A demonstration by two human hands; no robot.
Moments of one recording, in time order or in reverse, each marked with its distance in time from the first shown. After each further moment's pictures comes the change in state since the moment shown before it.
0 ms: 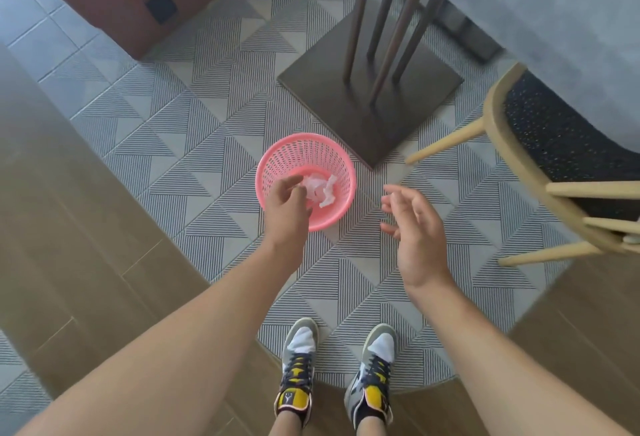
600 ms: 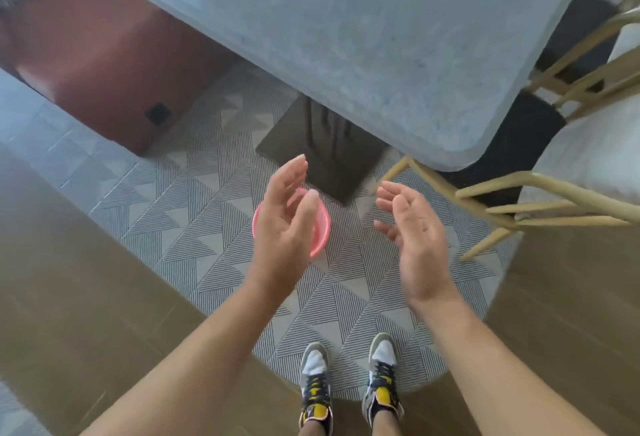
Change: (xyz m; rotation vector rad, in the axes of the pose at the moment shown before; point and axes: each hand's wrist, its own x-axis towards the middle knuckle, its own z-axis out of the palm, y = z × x) left_hand -0.206 0.155 -0.005 0.210 -0.405 0.715; right_hand -0.117 -0.167 -0.041 0.095 0.081 -0.209
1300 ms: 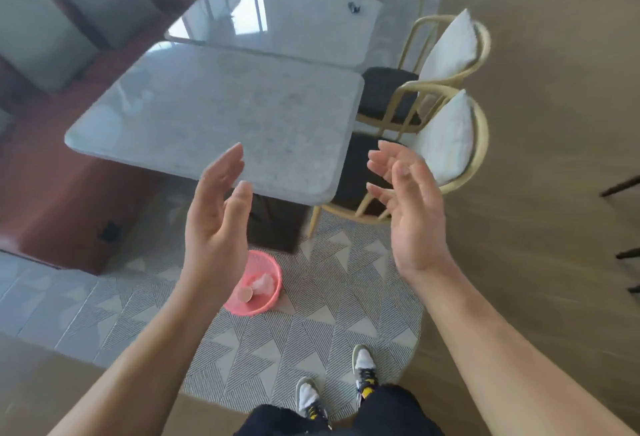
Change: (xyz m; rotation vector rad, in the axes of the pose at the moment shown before) left_hand -0.085 0.273 0.020 -0.084 -0.246 0.299; right_hand -0.153 -0.266 -0.101 0.104 0.283 -0.417
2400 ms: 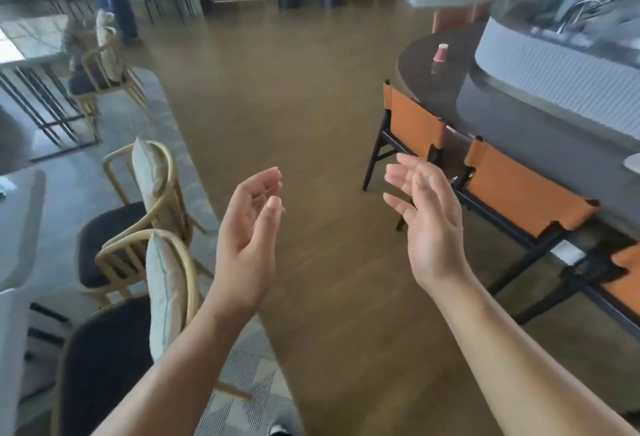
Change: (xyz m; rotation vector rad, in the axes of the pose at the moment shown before) left_hand -0.006 0.083 0.680 -0.236 -0.862 0.121; right_hand 0.080 -0.131 -0.608 -0.158 0.792 -0.244
